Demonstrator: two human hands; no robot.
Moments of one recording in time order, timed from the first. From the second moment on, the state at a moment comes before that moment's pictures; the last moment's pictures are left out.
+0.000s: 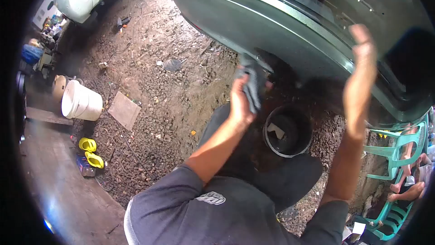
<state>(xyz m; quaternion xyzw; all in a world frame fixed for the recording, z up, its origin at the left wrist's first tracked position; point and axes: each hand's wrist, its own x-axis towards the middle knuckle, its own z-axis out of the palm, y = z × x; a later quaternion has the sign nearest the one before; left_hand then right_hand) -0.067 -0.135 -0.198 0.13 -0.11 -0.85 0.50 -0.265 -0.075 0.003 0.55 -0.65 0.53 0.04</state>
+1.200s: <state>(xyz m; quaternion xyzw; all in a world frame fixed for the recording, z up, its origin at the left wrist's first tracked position) -0.065 -0.432 -0.314 0.30 -0.25 -0.55 0.74 -0.529 -0.072 -0.022 0.52 -0.70 -0.01 0.50</state>
